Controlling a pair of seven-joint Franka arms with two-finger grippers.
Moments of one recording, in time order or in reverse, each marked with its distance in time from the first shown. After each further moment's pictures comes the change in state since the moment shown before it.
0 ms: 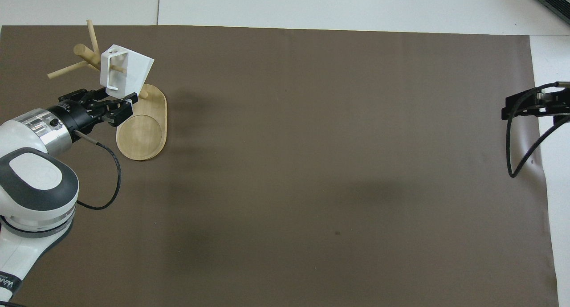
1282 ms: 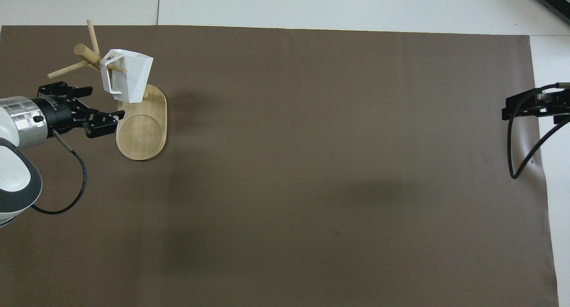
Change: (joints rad) left arm 0.097 -0.028 0.007 0.074 0.488 -0.295 -0.002; right arm 0.000 0.000 0.000 0.001 0.000 0.000 -0.003
